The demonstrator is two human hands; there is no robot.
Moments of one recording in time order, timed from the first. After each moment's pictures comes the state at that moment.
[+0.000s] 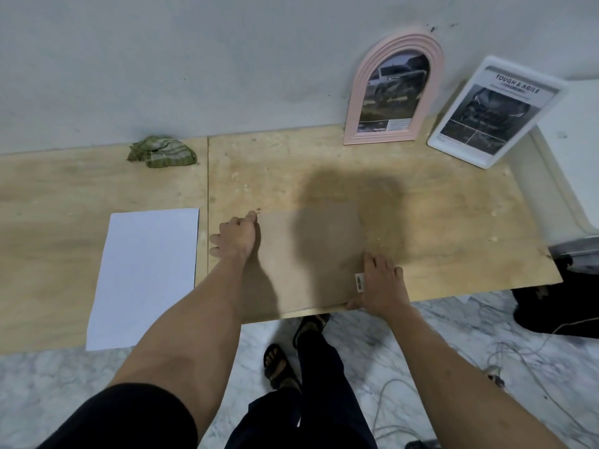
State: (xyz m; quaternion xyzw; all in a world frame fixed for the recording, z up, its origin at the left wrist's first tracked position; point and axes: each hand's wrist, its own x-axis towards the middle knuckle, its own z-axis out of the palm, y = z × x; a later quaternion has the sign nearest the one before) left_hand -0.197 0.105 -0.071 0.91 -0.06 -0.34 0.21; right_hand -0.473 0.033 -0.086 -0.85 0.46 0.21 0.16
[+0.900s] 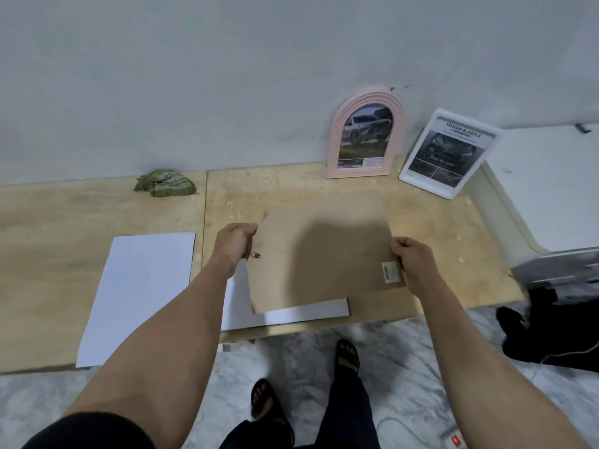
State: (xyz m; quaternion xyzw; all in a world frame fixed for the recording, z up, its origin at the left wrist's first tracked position) left_hand -0.212 0.108 -0.004 0.76 -0.07 -0.42 0.50; right_hand -0.512 -0.052 -0.016 -0.47 0.63 -0.23 0.57
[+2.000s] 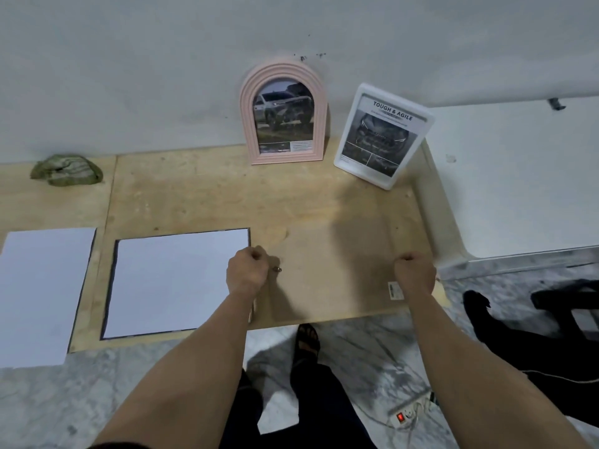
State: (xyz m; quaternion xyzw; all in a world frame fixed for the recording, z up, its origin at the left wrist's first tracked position) left_hand -0.426 -0.022 -0.076 0.91 -0.14 -0.31 0.24; right_hand -0.682 -0.185 -0.071 -0.57 0.75 -0.06 0.33
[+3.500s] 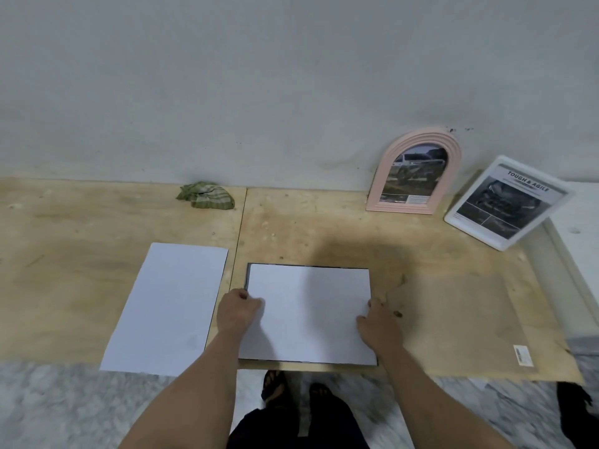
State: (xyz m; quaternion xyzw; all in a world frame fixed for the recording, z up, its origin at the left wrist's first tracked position) left_hand -0.202 0.176 -0.072 0.88 -0.03 -0.34 0.32; right_hand -0.428 0.008 -0.084 -0.75 0.56 0.12 0.32
